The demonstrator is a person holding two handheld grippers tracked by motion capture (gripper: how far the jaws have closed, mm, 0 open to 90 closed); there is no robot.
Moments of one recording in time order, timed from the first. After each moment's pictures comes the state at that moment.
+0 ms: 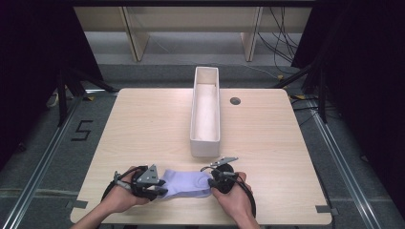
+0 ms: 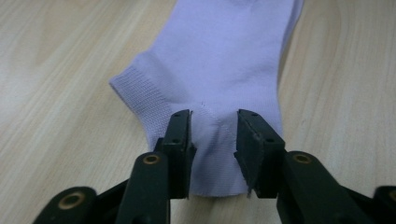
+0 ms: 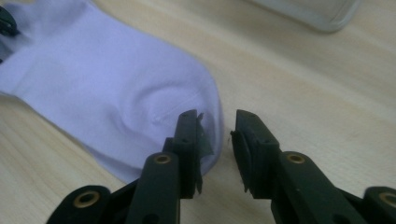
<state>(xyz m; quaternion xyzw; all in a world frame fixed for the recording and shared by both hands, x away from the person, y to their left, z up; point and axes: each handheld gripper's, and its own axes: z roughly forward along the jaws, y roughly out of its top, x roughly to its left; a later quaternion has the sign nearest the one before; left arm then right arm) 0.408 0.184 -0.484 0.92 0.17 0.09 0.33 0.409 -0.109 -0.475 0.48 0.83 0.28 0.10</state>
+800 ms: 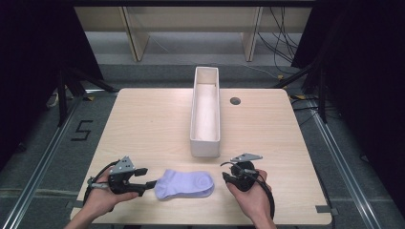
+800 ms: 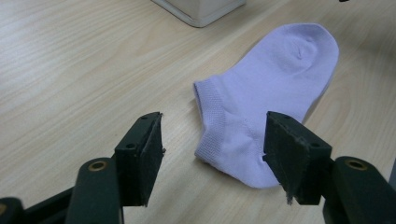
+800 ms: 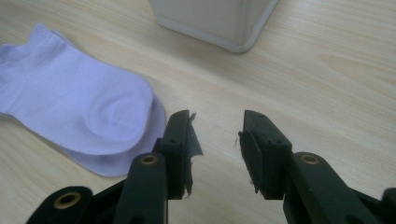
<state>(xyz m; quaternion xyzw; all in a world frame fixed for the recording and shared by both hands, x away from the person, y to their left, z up) 0.397 0.226 -0.472 0.82 0.35 0.09 0.44 0.400 -0.152 -0.447 0.51 0.79 0.31 0.12</state>
